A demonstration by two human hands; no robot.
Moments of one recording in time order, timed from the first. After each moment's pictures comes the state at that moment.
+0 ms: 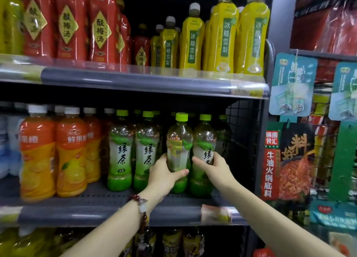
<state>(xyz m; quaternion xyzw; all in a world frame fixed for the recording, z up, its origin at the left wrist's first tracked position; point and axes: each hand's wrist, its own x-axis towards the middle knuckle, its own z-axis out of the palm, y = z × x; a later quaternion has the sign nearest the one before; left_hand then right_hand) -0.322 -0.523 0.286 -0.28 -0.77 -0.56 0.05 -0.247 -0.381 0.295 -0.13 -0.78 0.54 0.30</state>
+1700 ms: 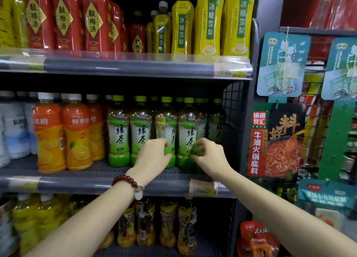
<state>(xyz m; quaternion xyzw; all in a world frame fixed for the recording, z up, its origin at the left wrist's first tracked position) -0.285 -0.538 0.301 -0.30 -0.88 -0.29 0.21 -0.218 -0.378 0.293 -0.12 -0.90 0.29 0.30</state>
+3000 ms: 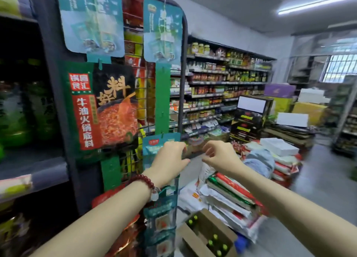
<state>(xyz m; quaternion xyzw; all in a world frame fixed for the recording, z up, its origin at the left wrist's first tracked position) -0.045 -0.237 0.235 -0.66 -0.69 -0.28 0.05 0.108 -0.158 0.237 -0.44 -0.85 0.11 0.27</state>
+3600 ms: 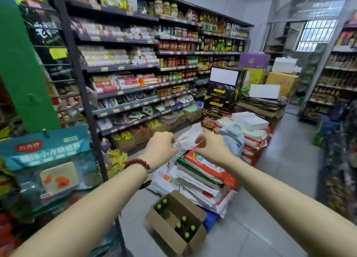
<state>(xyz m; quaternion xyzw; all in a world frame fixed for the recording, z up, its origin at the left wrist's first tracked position) 0.063 0.005 0.168 -0.67 -0.71 -0.23 -0.02 0.231 0.045 0.170 -0.51 -0.81 0.17 0.25</state>
